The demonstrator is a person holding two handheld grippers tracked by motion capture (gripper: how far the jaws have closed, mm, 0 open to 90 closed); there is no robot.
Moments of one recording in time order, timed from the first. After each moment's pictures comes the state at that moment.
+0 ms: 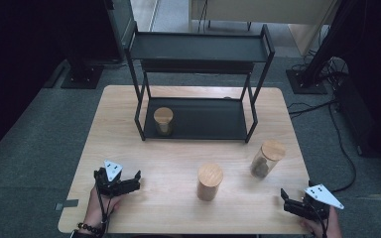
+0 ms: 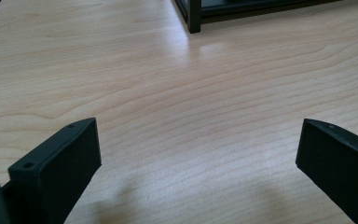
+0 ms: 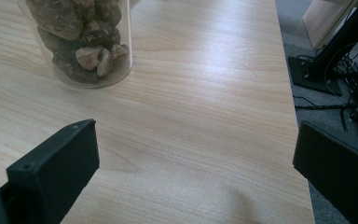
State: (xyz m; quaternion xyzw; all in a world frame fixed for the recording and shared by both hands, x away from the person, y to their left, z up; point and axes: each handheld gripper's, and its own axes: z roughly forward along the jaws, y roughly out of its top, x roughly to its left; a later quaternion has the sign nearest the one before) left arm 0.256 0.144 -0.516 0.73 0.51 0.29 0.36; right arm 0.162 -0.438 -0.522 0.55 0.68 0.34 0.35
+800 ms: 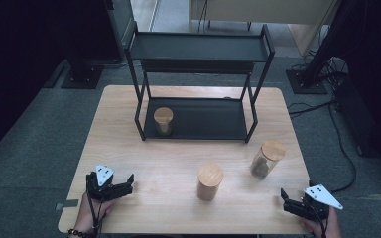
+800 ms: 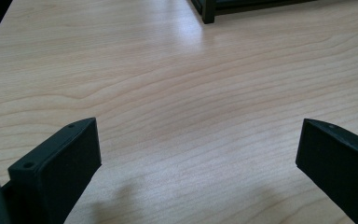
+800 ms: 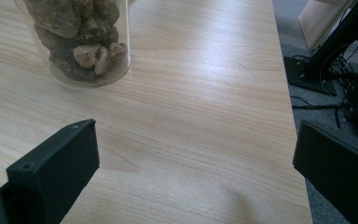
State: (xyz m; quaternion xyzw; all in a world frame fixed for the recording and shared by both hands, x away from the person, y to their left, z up) left arm 0.245 0.165 -0.516 0.73 0.51 0.29 0.36; right arm 0.162 -0.436 -0.522 0.55 0.68 0.33 0.35
